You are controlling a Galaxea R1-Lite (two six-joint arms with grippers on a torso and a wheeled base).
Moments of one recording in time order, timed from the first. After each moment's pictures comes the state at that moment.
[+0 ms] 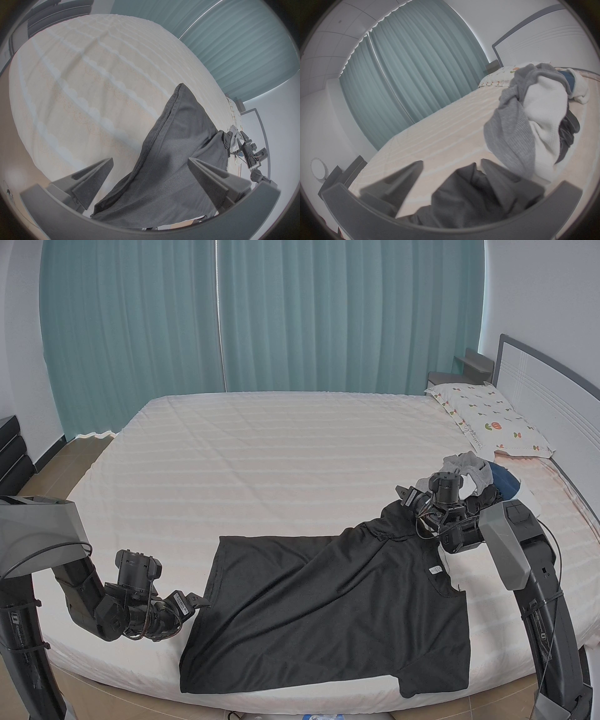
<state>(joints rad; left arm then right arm) -0.16 2.16 -0.52 -0.75 -0.14 -0.81 0.14 2.83 -1.98 -0.63 -0.05 0.51</state>
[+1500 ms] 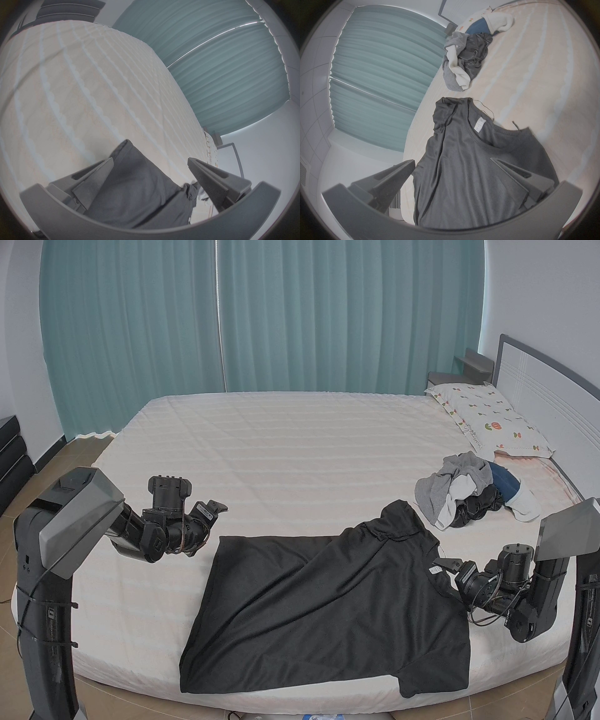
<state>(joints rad) -0.15 2.40 -1.32 -0.52 -0.10 -1.02 0.07 2.36 -0.42 -1.50 0.28 0.98</state>
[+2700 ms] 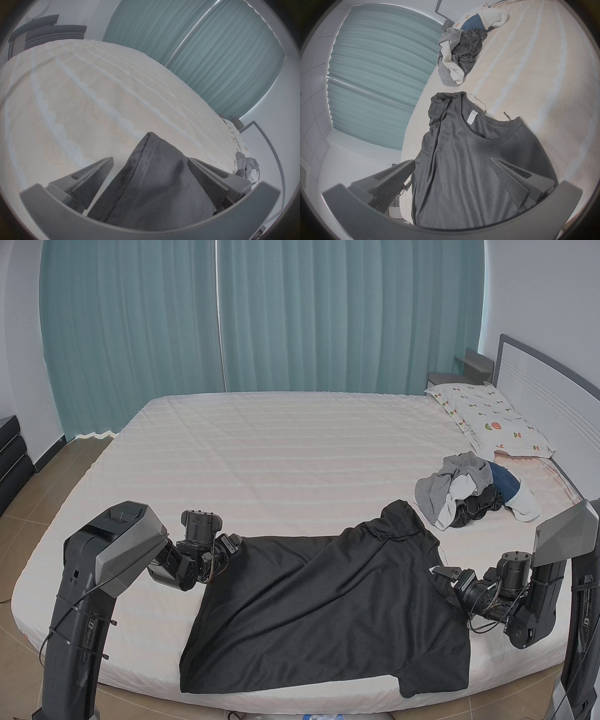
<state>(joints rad) -0.23 2.65 -1.44 -0.61 0.12 -0.78 0.07 2.39 -0.37 -1.55 0.28 0.98</state>
